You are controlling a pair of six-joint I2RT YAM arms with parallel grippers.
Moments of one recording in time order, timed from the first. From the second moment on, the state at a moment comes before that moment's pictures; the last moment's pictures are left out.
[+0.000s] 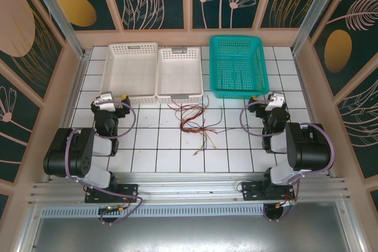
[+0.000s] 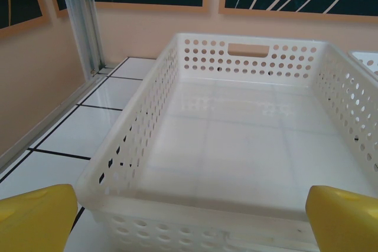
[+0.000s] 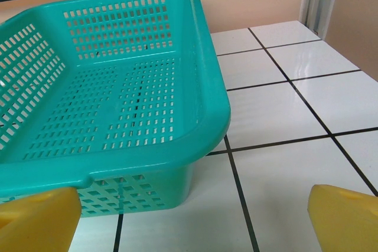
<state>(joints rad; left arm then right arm) -0.02 1.53 0.22 1.19 -0.16 -0.07 -0.04 1.54 0.22 1.12 0.00 0.12</state>
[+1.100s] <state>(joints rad) -0.02 1.40 0.22 1.09 -0.19 -0.08 0.03 0.98 0.49 0.47 -0.03 0.34</state>
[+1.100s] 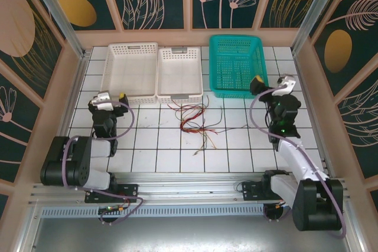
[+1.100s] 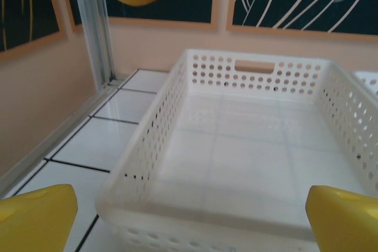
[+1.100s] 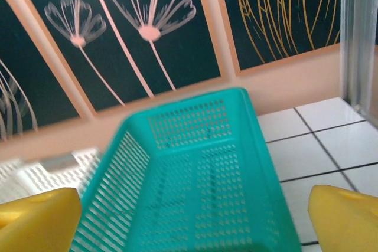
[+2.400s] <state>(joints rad) -0.15 0.88 0.53 -0.13 0.20 -0.73 0.71 1.04 0.54 -0.12 -0.04 0.56</state>
